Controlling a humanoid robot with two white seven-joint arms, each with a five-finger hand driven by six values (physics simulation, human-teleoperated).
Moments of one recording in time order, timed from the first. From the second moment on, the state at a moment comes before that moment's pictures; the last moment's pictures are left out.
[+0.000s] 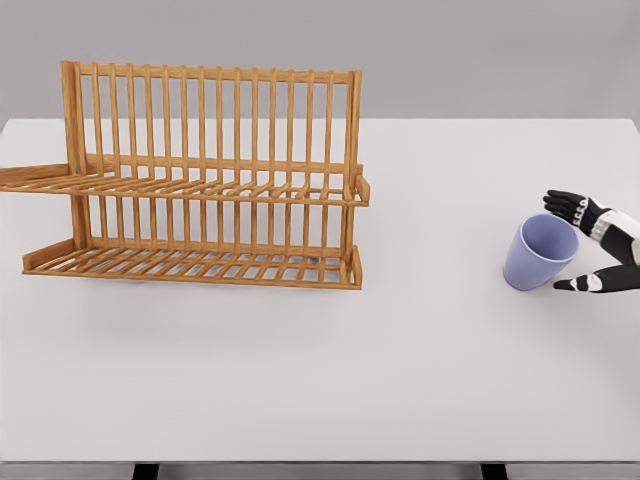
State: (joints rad) left arm 0.01 0.00 0.19 -0.02 -0.15 -0.05 -0.15; right arm -0.24 -0.92 0.51 -1.12 -0.78 -0.61 0.61
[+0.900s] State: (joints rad) left arm 0.01 0.00 0.19 -0.02 -0.15 -0.05 -0.15; right arm -0.26 -0.87 0.51 -1.10 -0.75 -0.61 0.61
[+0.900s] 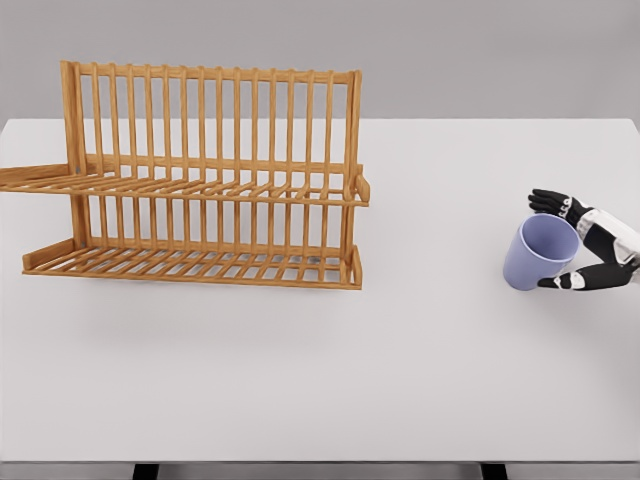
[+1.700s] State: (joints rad) left arm 0.01 0.00 0.19 -0.02 -0.15 -0.05 -0.15; right arm -0.26 -0.87 0.47 -1.12 -0.75 -0.61 0.61
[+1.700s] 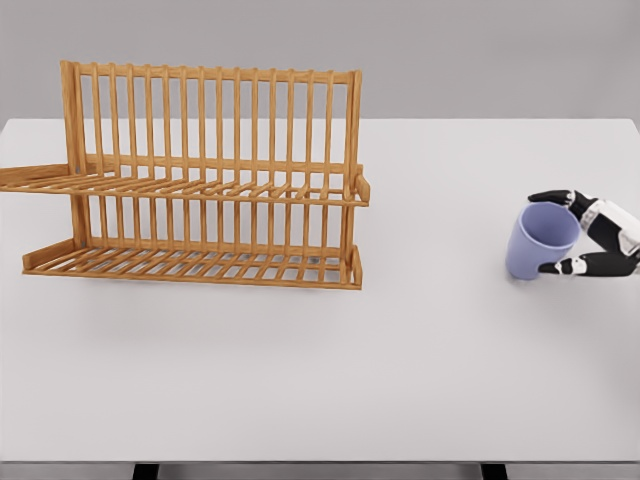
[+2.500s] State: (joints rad) left arm 0.01 0.00 0.19 -0.02 -0.15 -0.04 -0.15; right arm -0.33 -0.87 0.42 -1.24 -0.75 -0.61 0.61
